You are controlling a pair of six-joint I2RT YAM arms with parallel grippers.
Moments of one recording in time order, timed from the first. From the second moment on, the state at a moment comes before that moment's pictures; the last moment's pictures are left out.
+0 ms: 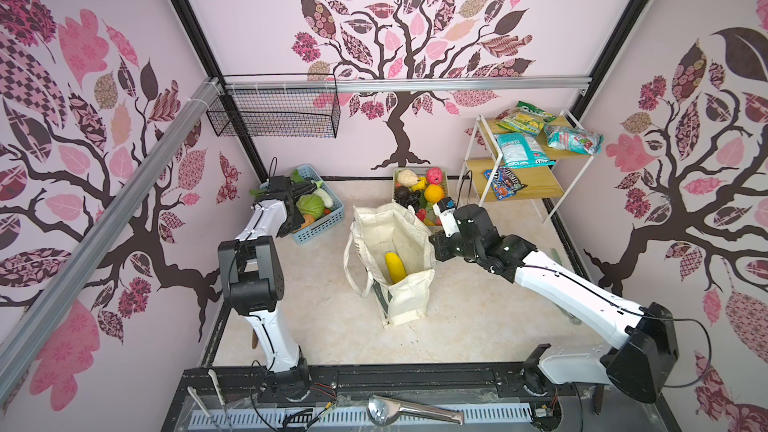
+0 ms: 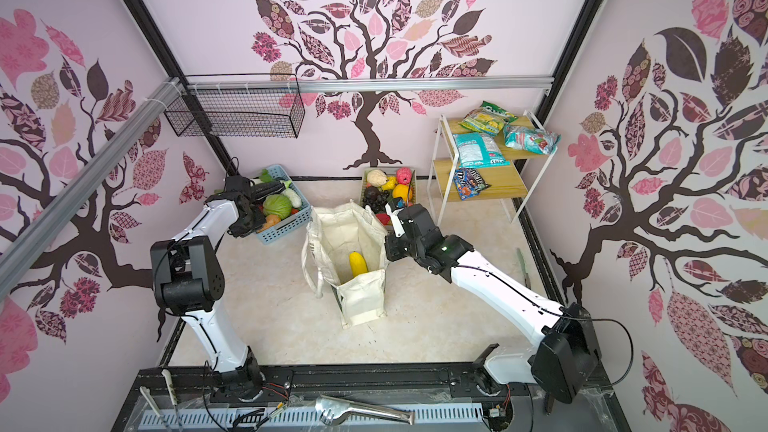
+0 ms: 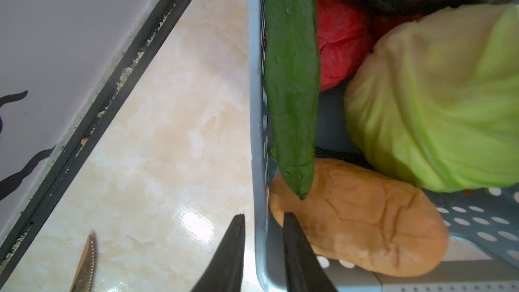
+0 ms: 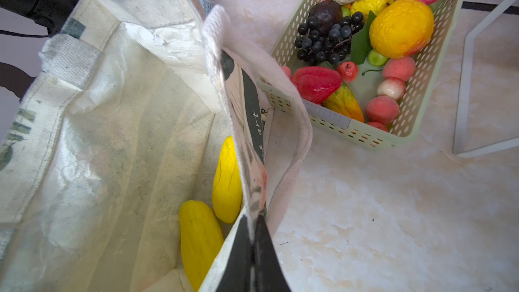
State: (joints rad) left arm 0.15 1.92 1.52 -0.76 -0.20 -0.43; right arm 0.66 1.32 1.10 -0.42 -0.02 0.29
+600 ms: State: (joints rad) left arm 0.08 1.93 1.51 -0.77 -0.20 -0.39; right arm 0.66 1.33 1.10 -0.41 -0.01 0.29
